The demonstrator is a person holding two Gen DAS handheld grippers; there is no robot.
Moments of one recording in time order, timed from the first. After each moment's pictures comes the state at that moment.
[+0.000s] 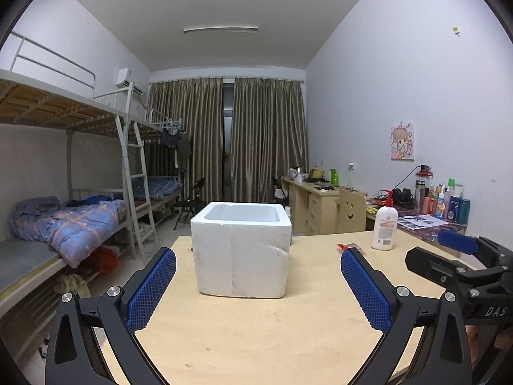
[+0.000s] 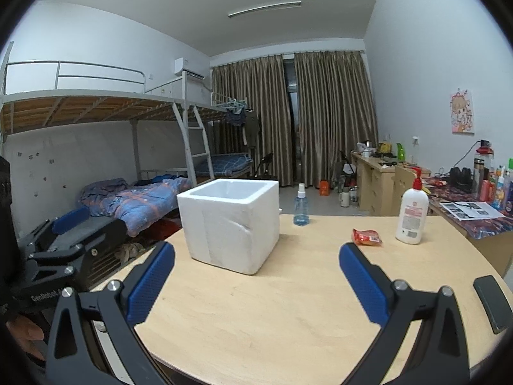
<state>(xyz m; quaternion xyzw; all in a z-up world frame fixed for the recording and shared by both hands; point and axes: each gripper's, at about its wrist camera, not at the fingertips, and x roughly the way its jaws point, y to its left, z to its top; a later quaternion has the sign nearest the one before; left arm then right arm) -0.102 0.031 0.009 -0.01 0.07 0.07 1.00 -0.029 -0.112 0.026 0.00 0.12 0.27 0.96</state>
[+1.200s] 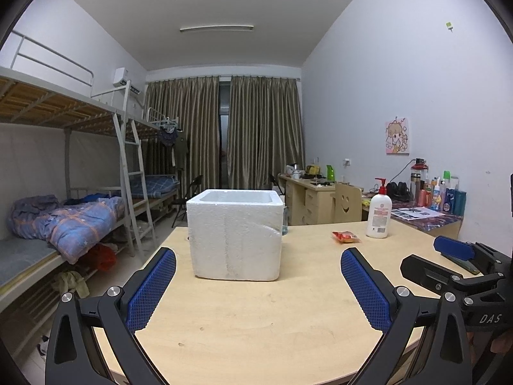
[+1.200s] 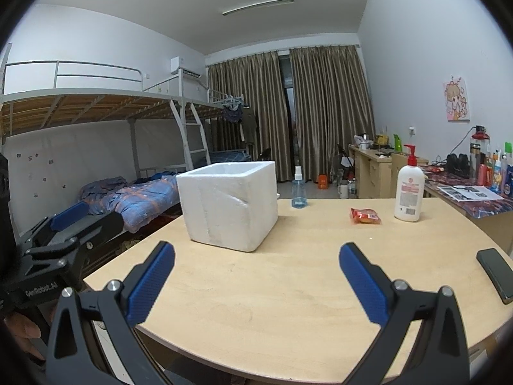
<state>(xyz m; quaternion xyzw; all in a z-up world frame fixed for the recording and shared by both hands) -0.119 0.020 -0.025 -0.01 0.07 0.06 1.00 -0.043 -0.125 -0.003 0.01 0.13 0.27 0.95</state>
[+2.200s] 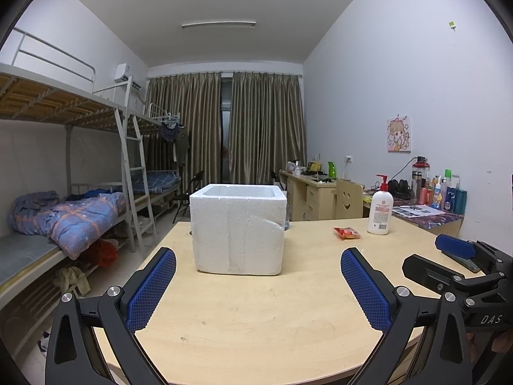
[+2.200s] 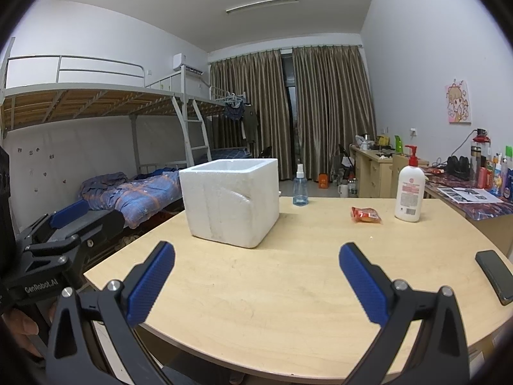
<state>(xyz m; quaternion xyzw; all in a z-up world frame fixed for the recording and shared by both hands) -0.125 0.021 -0.025 -0.02 0.08 0.06 0.99 -0.046 -0.120 -0.006 0.00 0.13 0.27 0.95</state>
